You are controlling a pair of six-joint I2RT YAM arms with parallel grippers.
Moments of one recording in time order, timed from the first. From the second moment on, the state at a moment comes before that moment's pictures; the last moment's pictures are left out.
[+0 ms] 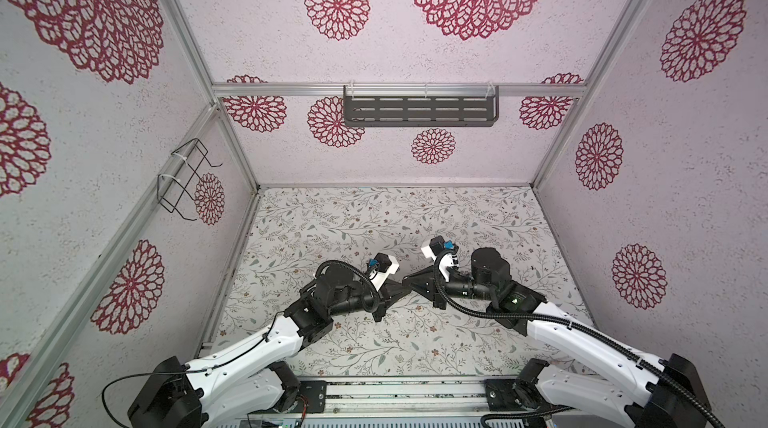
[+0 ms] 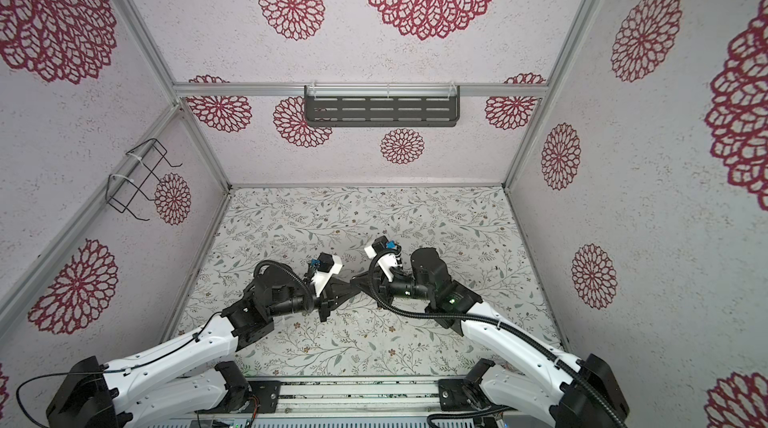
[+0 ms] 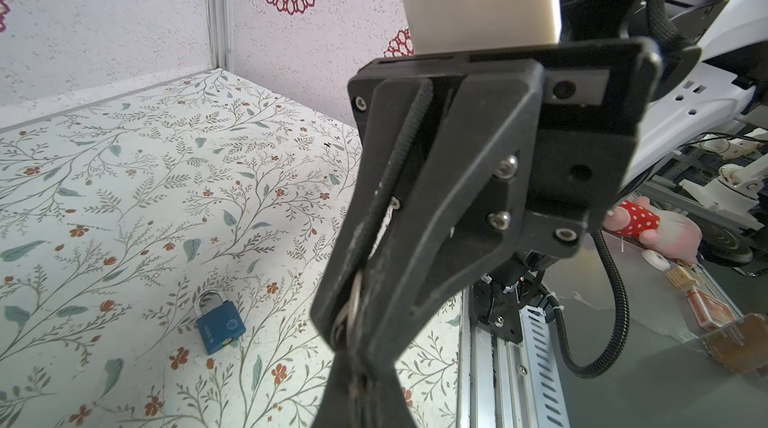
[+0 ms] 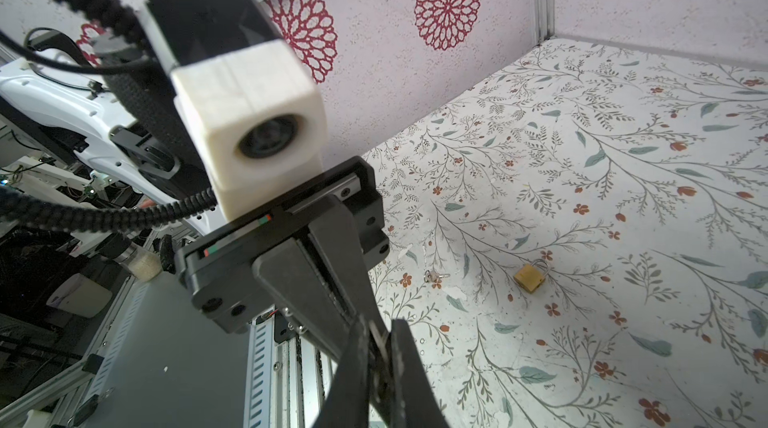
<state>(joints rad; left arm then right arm) -0.79 1.04 0.57 0.24 0.47 -0.15 0.77 1.04 0.71 0.09 -0.61 0.29</state>
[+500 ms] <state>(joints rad) -0.79 0.91 0.50 0.26 0.37 -0.29 0.77 1.03 0.71 0.14 -0.48 0.43</state>
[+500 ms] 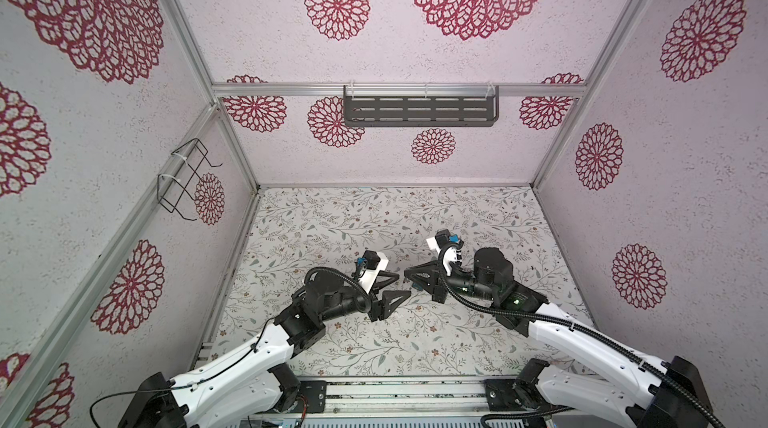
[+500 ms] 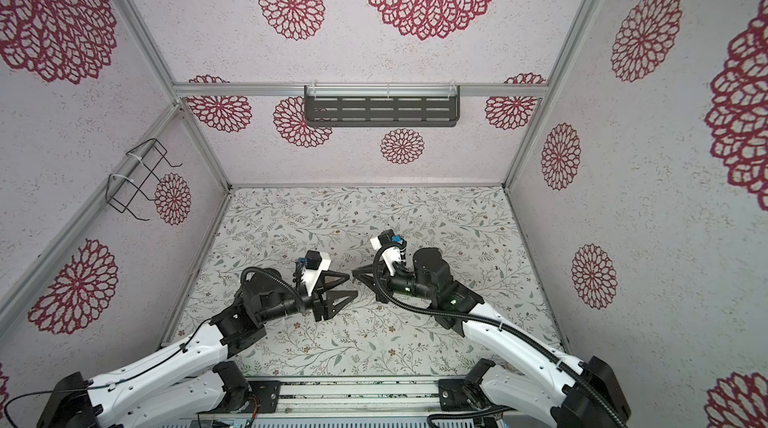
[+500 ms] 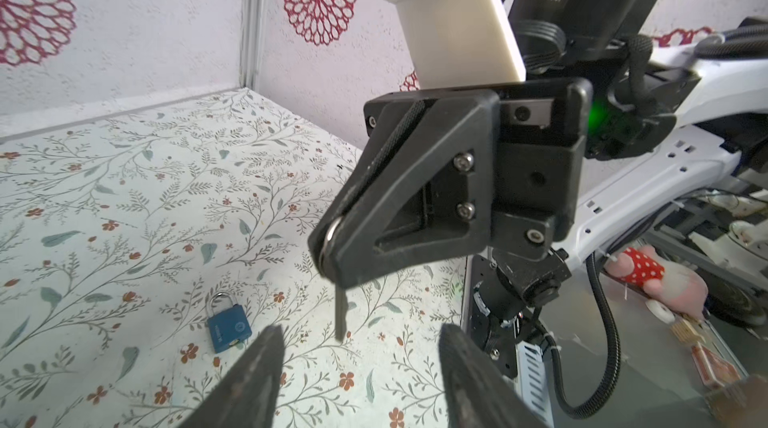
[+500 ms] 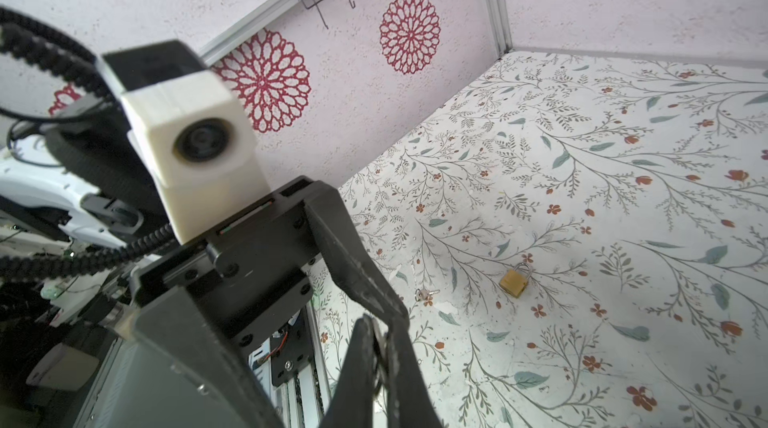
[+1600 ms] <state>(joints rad) -0.84 1.04 0.43 0.92 -0.04 -1.11 0.87 1.12 0.67 0.59 -0.20 0.81</state>
